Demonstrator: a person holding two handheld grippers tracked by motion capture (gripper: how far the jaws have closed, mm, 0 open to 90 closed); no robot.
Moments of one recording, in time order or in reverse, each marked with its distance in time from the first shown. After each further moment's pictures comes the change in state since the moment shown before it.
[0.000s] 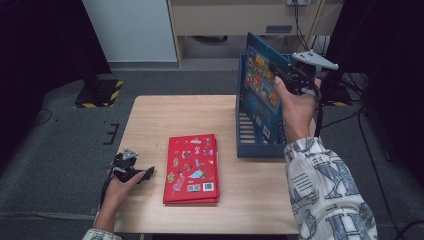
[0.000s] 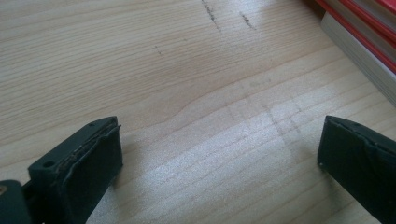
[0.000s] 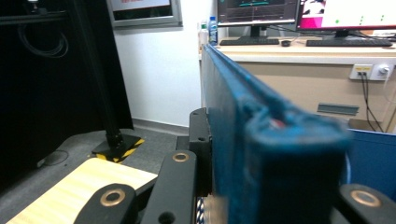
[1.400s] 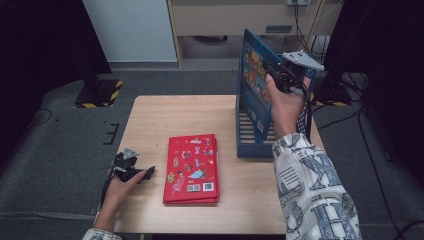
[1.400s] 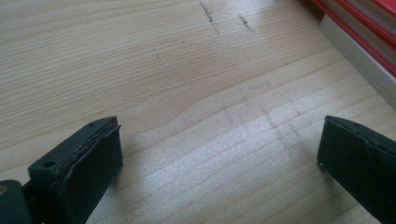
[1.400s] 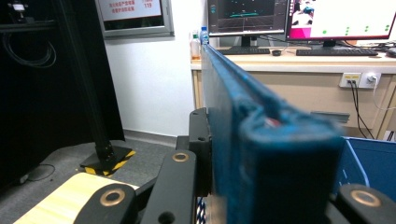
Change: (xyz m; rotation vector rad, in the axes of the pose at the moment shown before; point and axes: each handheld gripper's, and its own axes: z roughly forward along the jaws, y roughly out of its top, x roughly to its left) left arm -0.001 0.001 0.001 -0.001 -0.001 -0.001; right arm 0.012 -0.009 0.025 -0.044 -0.041 -0.006
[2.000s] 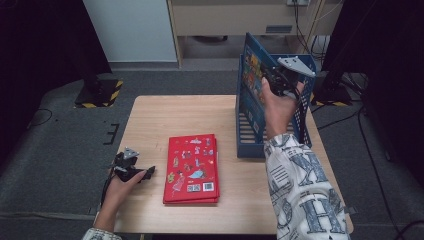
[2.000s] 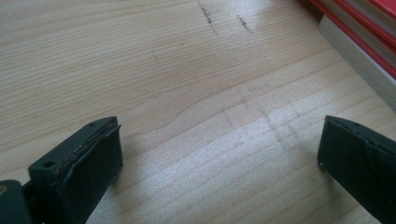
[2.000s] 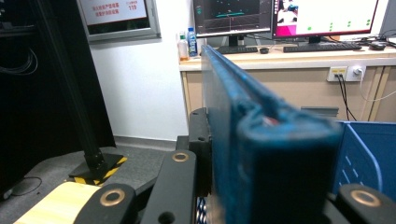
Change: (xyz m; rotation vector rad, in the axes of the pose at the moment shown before) left arm 0.000 0.001 0.001 -0.001 -0.004 -0.002; right arm 0.001 -0.023 0.015 -0.016 -0.054 0.037
